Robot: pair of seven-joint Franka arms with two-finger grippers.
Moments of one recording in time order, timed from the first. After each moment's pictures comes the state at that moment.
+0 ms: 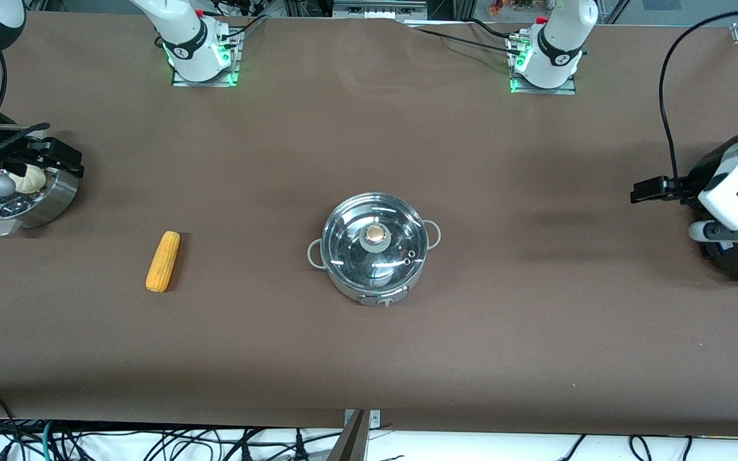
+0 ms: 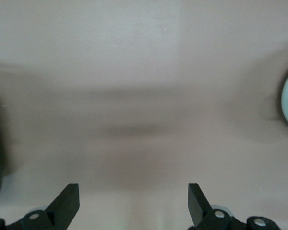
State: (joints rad) left arm 0.15 0.26 -0.13 -1.49 -0.06 1.52 0.03; right arm 0.04 0.09 -0.01 -1.55 -0.05 1.59 0.02
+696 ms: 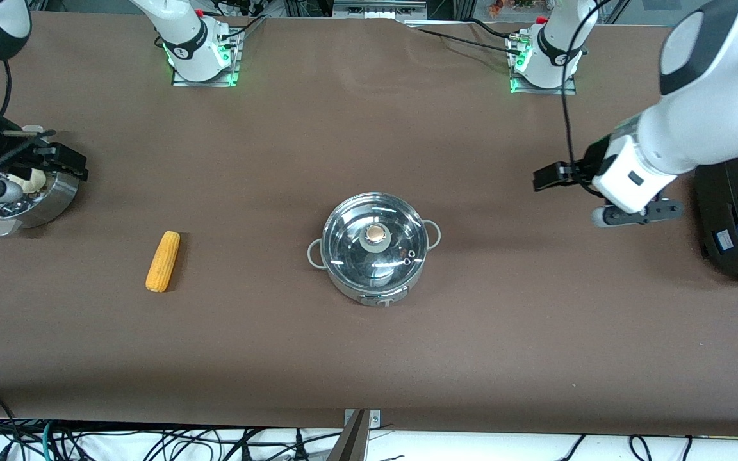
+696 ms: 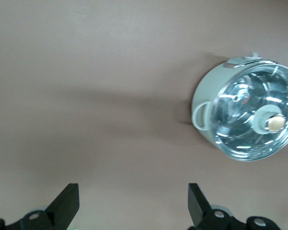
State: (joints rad) left arm 0.06 0.26 -0.37 -1.43 -0.13 1.56 -0.48; right arm 0.04 0.13 -0.01 -1.55 -0.05 1.59 0.02
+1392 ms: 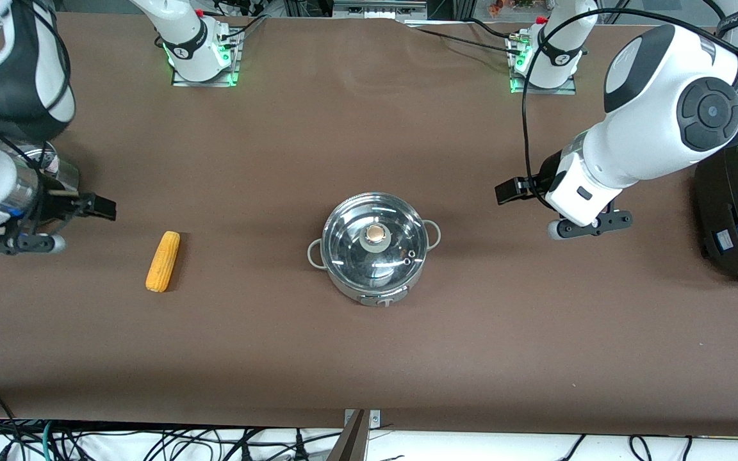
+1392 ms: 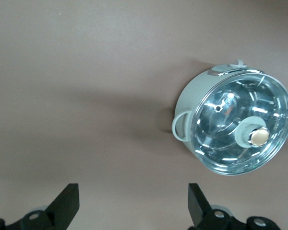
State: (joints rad) left arm 0.00 0.31 -0.37 -1.43 -0.13 1.65 -0.57; right arm 0.04 0.31 -0.01 -1.55 -0.05 1.75 0.02
